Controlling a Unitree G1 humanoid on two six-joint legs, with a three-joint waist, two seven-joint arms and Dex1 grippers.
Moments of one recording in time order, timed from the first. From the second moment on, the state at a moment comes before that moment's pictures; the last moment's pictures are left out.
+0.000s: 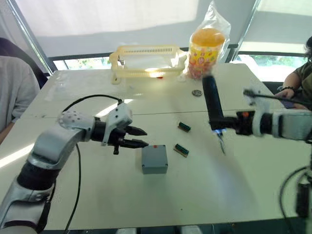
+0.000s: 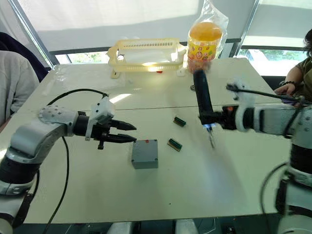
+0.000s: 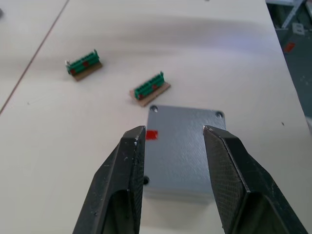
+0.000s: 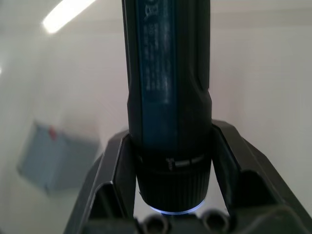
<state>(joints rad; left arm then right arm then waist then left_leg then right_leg) -0.58 0.84 -0.10 -0.37 -0.47 0.78 -1.19 -0.69 -1.04 -0.20 -0.01 1.25 1.61 0.26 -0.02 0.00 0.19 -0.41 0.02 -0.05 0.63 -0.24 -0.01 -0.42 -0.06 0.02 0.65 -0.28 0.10</state>
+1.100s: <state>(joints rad) -0.35 0.75 -0.08 -0.32 -0.46 0.78 -0.91 -0.59 -0.97 -0.13 -0.25 0.94 1.25 0.63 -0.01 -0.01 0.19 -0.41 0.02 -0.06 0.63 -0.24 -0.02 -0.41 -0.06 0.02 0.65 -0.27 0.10</state>
